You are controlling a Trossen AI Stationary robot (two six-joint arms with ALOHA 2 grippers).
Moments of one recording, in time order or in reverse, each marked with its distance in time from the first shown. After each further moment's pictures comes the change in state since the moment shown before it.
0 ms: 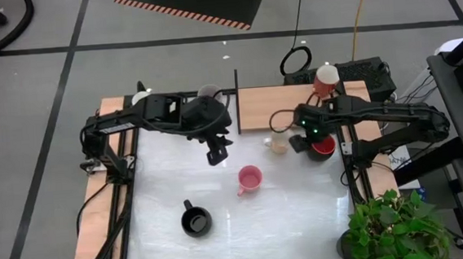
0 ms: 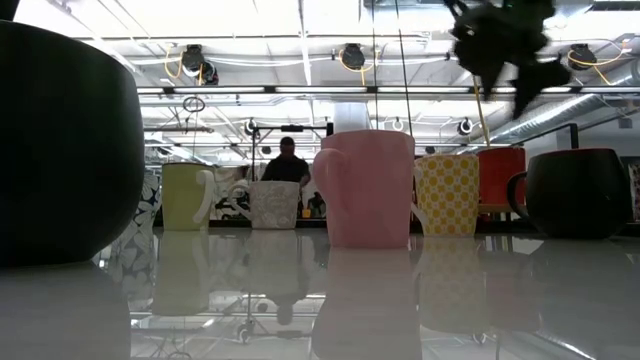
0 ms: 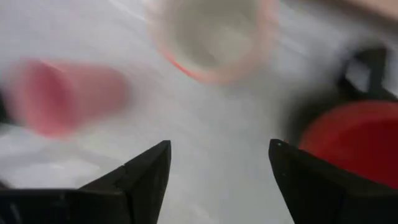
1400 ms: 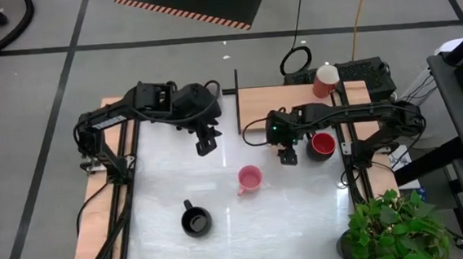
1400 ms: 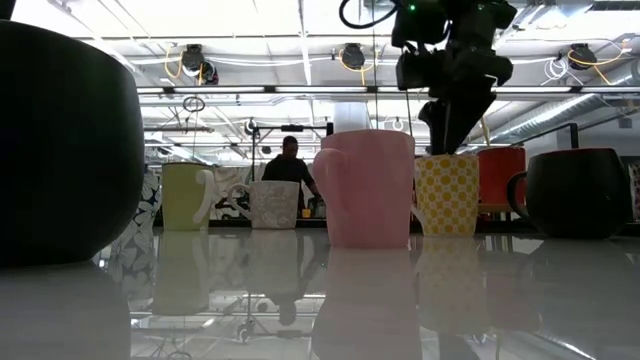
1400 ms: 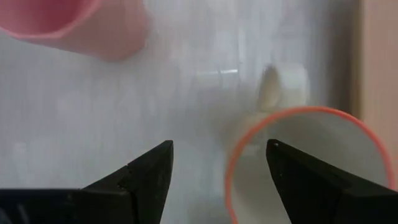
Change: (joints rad) left arm 0.078 -0.048 -0.001 -0.097 0.011 0.082; right arm 0.006 0.290 0.000 0.278 0.002 -1.053
